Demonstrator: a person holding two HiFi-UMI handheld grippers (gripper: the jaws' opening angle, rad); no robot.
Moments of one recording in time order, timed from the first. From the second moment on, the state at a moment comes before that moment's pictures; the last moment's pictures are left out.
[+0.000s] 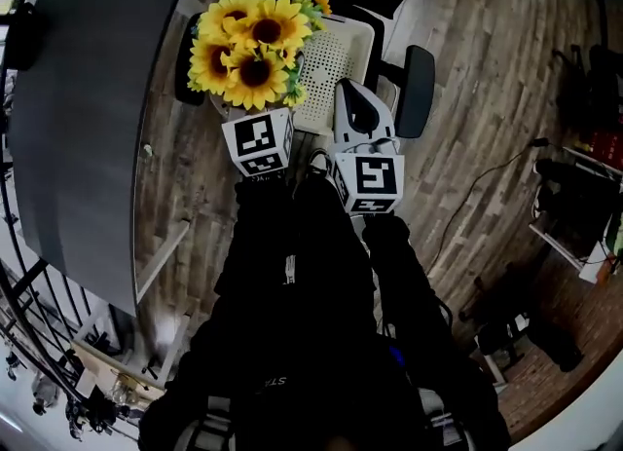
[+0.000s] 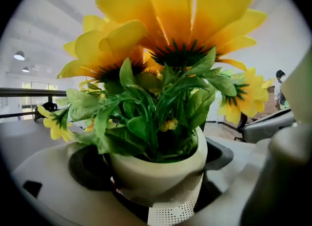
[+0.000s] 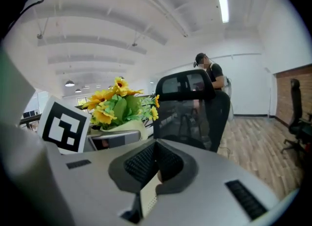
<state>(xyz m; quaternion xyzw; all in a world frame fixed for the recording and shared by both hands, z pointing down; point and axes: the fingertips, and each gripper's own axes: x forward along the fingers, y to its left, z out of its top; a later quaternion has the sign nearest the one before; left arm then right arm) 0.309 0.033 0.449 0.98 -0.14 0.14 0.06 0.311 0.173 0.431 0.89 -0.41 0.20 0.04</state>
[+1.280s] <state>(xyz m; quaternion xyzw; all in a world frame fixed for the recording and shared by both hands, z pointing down) -0.071 -0.196 0.299 0.89 -0.45 0.07 0.08 0.040 -0.130 0.274 0.74 -0.66 0.10 0.07</state>
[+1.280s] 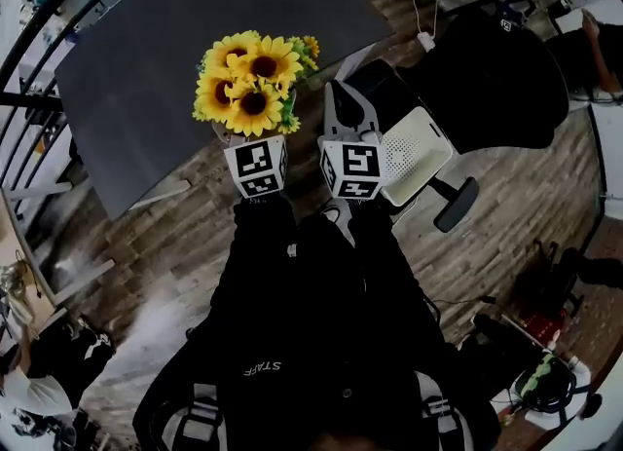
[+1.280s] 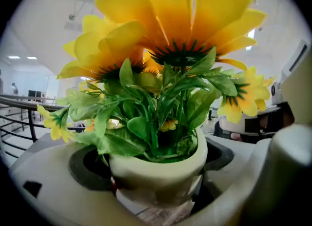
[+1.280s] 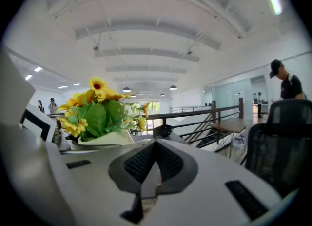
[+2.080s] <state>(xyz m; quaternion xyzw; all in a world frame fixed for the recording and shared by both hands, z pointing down) -0.287 -0.320 0.381 0.78 -0.61 0.09 0.11 -0.162 -0.308 0.340 0.59 -0.79 0.12 0.10</state>
